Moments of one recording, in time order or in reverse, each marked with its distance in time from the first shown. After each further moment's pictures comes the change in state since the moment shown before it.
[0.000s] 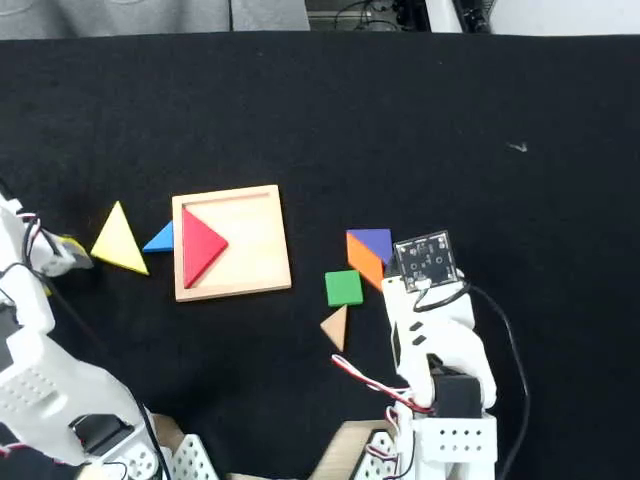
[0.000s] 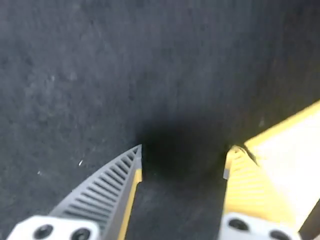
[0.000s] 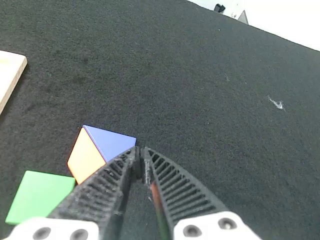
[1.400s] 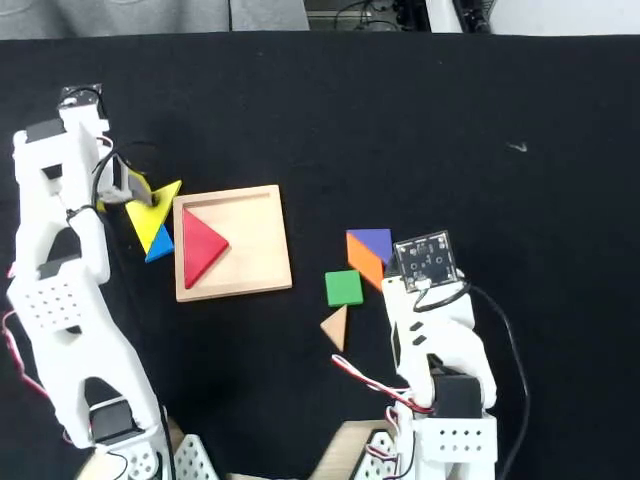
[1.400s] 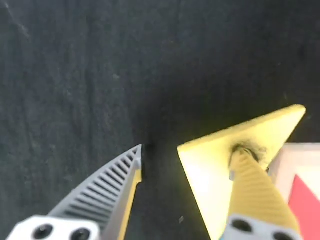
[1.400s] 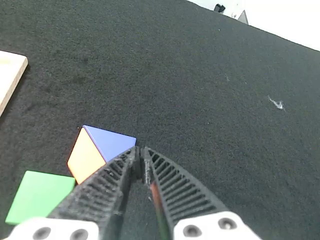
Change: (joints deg) left arm 19.6 28.6 -46.7 15.3 -11.1; right arm 0.0 0.0 0.0 0.0 0.0
